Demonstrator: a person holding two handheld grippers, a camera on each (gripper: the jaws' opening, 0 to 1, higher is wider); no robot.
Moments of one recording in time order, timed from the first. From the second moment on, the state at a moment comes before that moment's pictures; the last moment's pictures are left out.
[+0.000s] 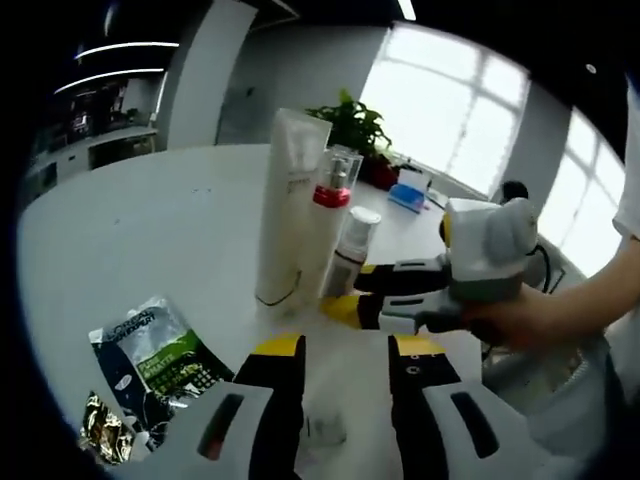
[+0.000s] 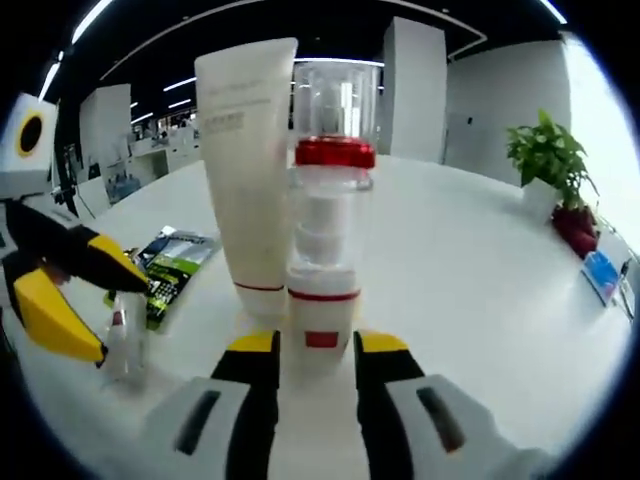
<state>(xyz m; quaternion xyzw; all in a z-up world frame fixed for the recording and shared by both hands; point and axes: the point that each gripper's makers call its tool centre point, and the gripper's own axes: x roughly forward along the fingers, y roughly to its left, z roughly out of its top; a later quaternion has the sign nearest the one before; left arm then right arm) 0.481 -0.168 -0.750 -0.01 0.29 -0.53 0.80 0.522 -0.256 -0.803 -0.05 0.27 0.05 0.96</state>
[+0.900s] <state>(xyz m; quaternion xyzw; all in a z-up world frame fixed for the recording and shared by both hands) 0.451 -0.092 -0.752 -0.01 0.34 -0.44 0.83 0.477 -0.225 -0.791 -0.04 0.30 0.13 0.94</state>
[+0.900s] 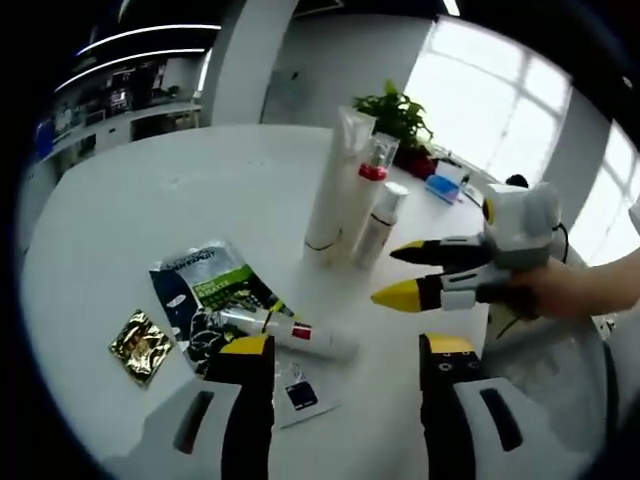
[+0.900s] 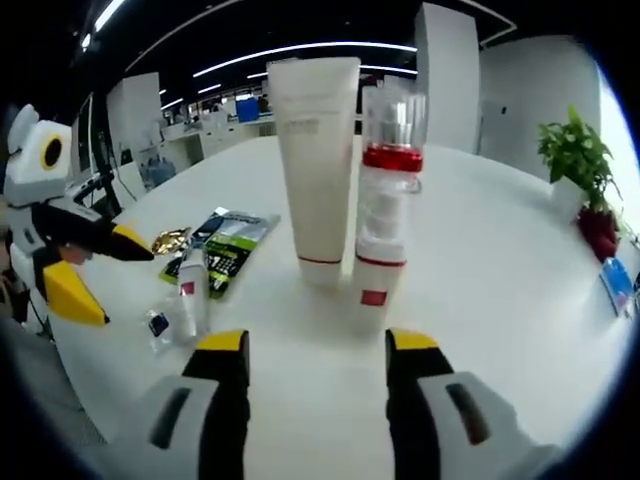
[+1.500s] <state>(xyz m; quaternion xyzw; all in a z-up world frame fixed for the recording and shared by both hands) 0.417 -0.042 -0.754 -0.03 0.35 -0.39 0.85 0.437 -0.208 -0.785 -0.02 0.32 0.17 0.93</state>
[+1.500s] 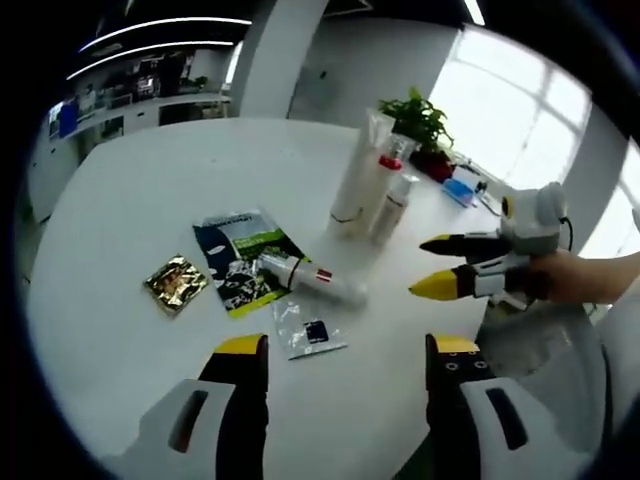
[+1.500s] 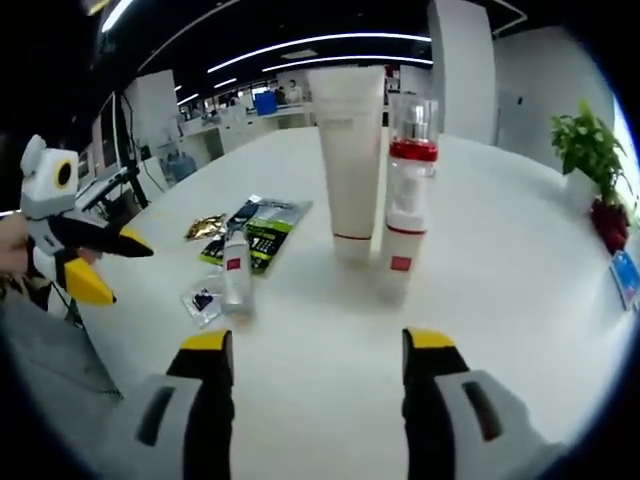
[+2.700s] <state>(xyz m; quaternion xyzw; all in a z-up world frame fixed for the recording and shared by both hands) 0.365 0.003 -0.726 -0.07 0.35 -0.34 0.87 0.386 -0.180 -0.741 -0.01 0.30 0.26 0.92</state>
